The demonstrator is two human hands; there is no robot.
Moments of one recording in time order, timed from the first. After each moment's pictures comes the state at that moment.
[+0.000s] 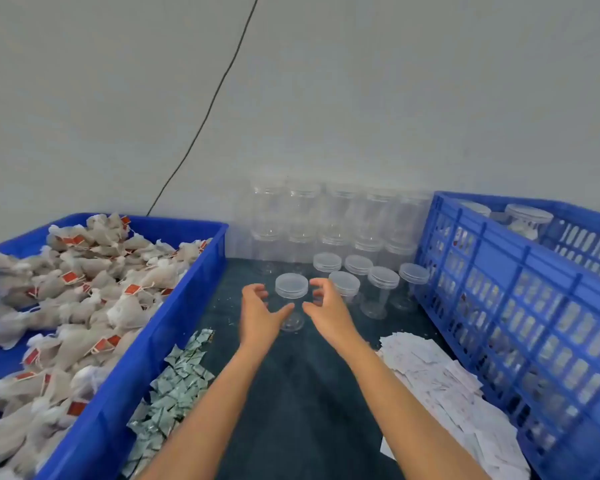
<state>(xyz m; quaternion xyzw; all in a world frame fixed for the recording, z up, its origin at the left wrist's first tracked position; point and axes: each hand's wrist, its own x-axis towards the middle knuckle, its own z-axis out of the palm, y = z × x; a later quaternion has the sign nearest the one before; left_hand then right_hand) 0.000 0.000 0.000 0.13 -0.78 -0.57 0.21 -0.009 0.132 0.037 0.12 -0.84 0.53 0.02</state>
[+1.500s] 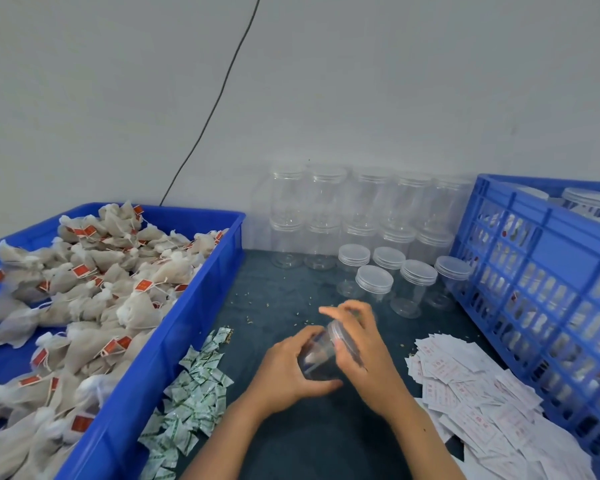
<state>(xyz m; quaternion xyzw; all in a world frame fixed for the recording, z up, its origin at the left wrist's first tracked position) 0.046 -0.013 -0.036 -0.13 -0.87 -0.47 0.10 0.025 0.154 -0.011 0.32 -0.81 0.47 0.13</state>
